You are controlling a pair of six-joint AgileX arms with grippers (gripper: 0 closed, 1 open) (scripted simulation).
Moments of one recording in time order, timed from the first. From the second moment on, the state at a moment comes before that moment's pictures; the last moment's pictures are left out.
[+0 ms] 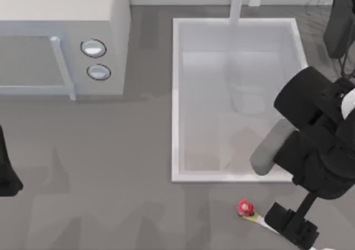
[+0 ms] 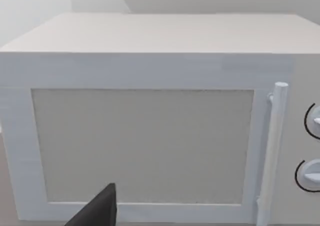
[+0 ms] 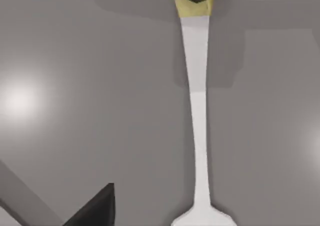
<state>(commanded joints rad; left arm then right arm) 0.00 0.00 0.00 0.00 0.00 0.00 0.67 1.47 0.96 -0.98 0.00 -0.23</state>
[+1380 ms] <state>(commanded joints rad) 0.00 0.00 0.00 0.00 0.00 0.00 0.72 1.77 0.81 -0.60 0.00 -0.24</state>
